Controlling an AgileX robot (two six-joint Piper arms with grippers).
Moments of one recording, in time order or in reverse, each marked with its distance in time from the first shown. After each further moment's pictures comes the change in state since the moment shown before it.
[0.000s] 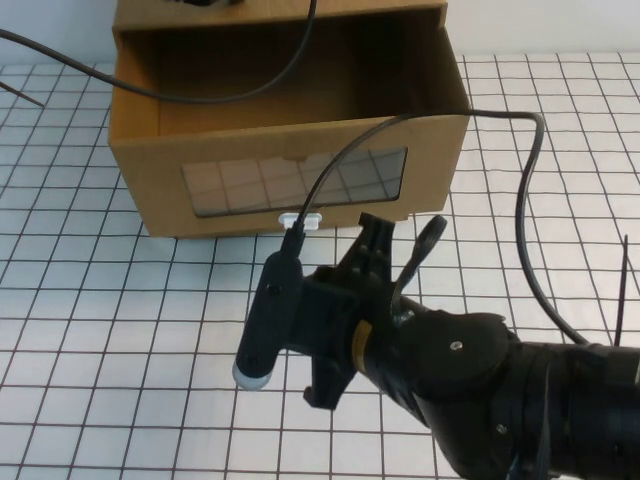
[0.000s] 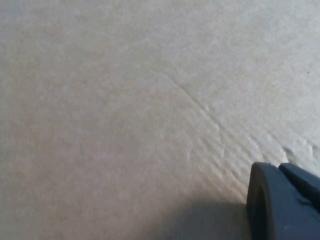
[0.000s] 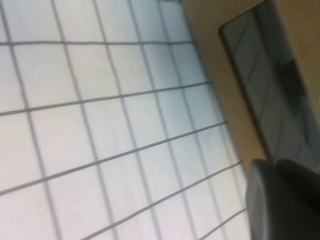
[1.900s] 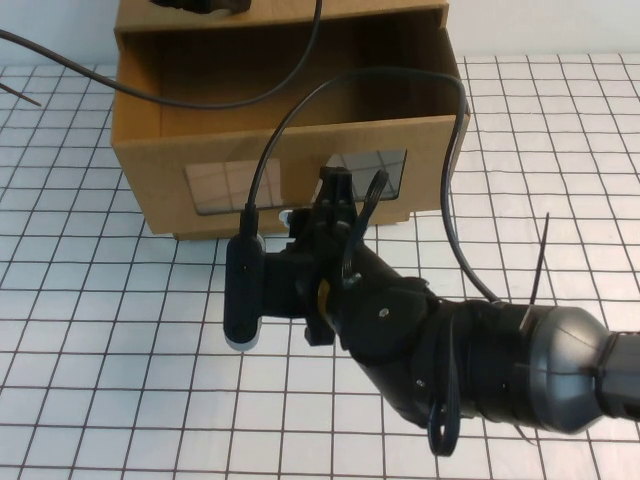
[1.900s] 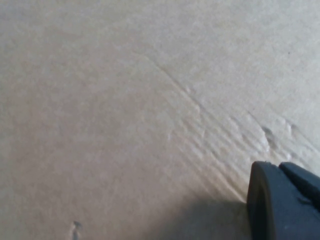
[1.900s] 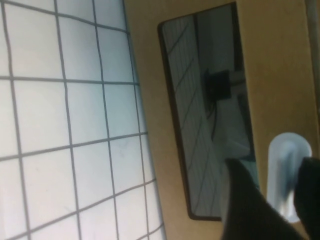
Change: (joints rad) right arm -0.065 0.164 -0.150 -0.245 0.090 -0.092; left arm 0.000 -0.003 -0.006 -0.002 0.064 0.007
